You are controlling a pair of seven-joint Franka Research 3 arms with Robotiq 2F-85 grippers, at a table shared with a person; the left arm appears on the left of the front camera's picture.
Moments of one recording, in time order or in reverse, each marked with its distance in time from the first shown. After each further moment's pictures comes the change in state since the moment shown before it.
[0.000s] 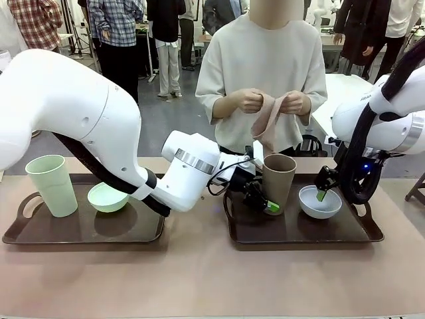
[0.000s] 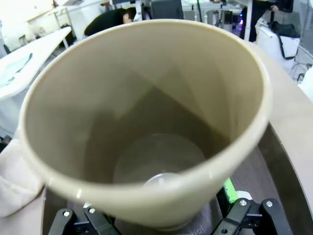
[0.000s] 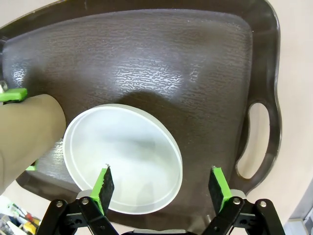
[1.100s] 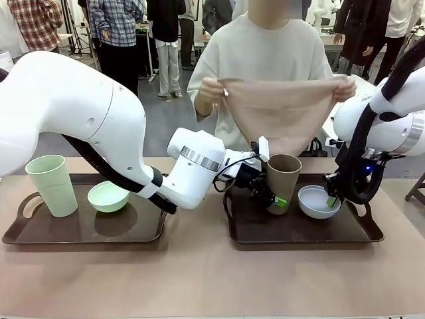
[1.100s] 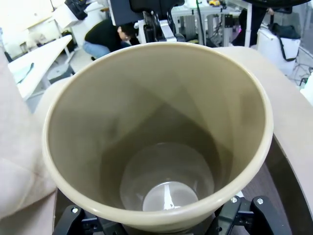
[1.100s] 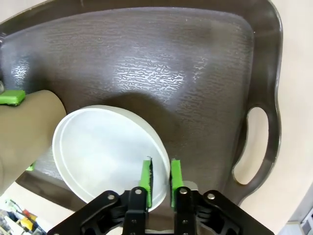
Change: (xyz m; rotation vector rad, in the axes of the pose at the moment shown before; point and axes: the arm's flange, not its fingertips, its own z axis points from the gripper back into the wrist) left arm 0.014 0.007 -0.007 0.006 -0.021 -0.023; right arm 0.002 -0.008 -0.005 0.013 0.010 0.024
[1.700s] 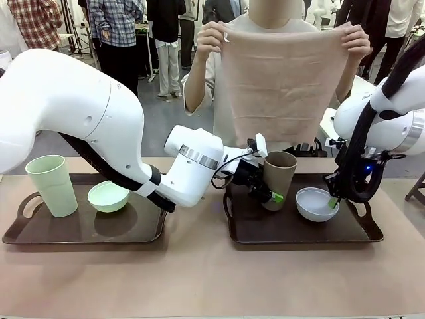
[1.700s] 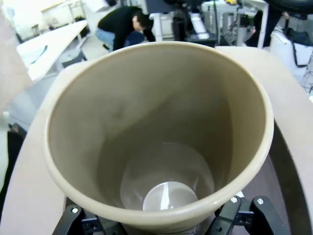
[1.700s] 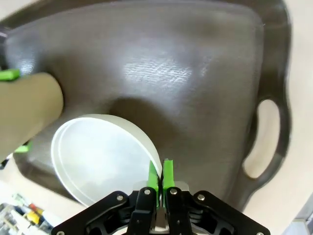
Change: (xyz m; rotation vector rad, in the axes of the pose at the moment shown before) left arm 0.004 0.005 0.018 0.068 0.044 0.090; right arm -0.003 0.004 0.005 0.049 0.037 -0.006
